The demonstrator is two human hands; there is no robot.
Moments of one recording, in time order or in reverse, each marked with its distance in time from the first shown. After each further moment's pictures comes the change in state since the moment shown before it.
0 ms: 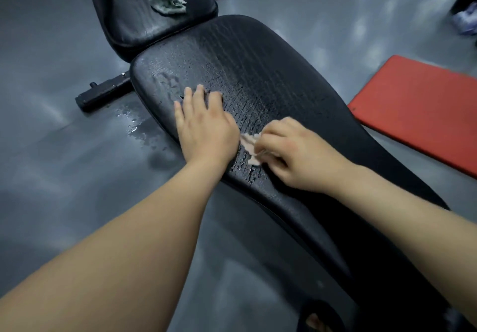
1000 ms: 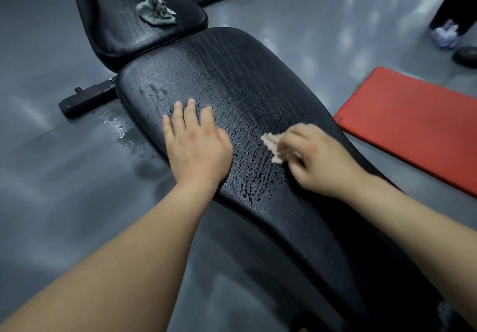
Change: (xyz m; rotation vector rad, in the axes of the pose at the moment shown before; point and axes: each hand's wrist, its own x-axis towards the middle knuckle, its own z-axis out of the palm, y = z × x) left_hand -0.005 0.004 0.000 0.094 0.033 0.026; right_hand -0.021 0.042 -0.015 -0.053 0.010 0.227
